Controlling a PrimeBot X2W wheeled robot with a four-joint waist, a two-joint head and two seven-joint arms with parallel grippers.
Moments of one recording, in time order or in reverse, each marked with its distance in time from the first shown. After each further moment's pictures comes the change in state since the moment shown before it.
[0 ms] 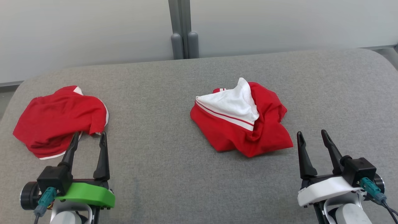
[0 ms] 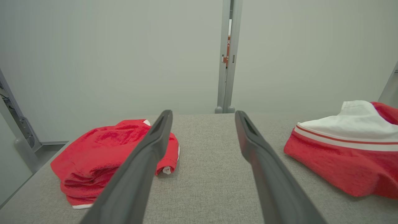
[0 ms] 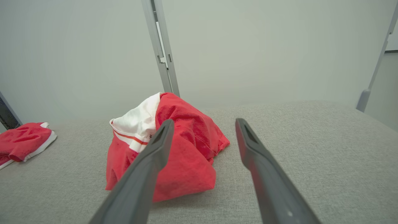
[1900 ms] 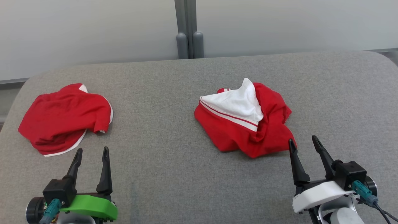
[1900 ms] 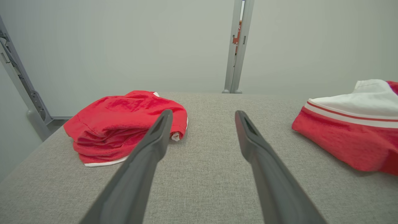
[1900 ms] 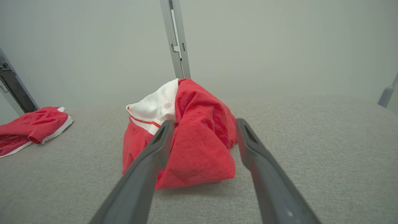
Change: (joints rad) left arm 0.064 -0.125 0.146 0.063 0.128 -0.103 0.000; right arm 0.014 -0.016 0.055 0.014 0.006 0.000 0.007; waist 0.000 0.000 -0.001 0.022
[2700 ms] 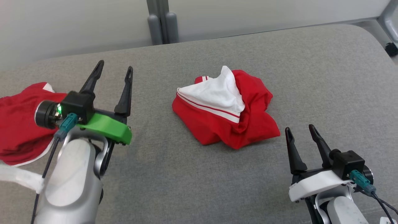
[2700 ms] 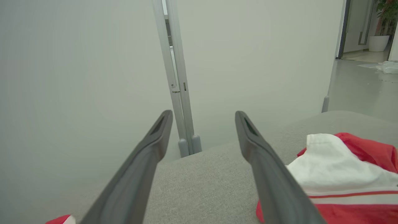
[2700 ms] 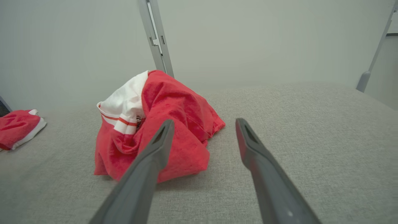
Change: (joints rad) left arm -0.445 0.049 -0.192 0.113 0.026 -0.035 0.034; right arm -0.058 0.004 0.012 0.015 0.012 0.000 -0.003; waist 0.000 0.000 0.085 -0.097
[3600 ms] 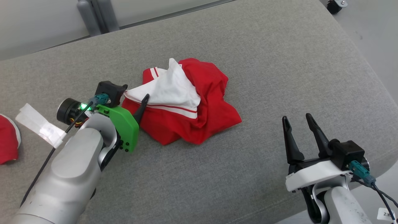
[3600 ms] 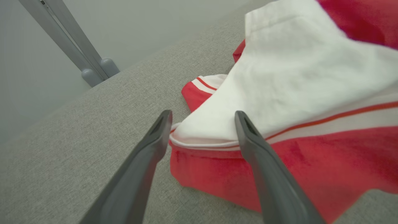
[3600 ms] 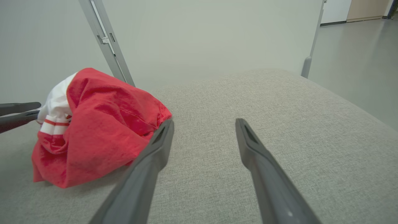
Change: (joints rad) left arm -0.289 0.119 -0.524 0.409 -0.329 -0.002 0.179; right arm -0.059 0.010 0.007 0.008 0.027 0.000 -0.004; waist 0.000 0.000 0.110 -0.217
